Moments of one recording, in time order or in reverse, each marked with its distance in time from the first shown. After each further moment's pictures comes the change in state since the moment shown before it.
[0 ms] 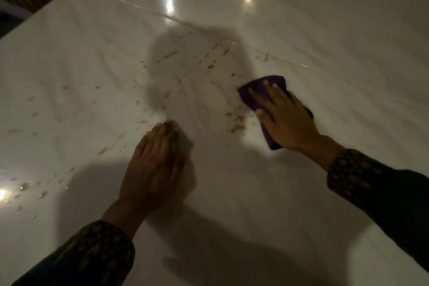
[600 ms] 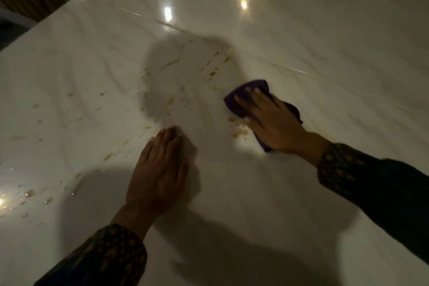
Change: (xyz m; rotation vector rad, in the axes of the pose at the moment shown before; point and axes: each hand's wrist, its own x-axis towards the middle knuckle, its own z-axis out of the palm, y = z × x) left_hand -0.001 0.000 -0.002 -0.049 0.019 0.009; right_hand 0.017 -0.019 -0.005 -0.002 -0.053 -0.138
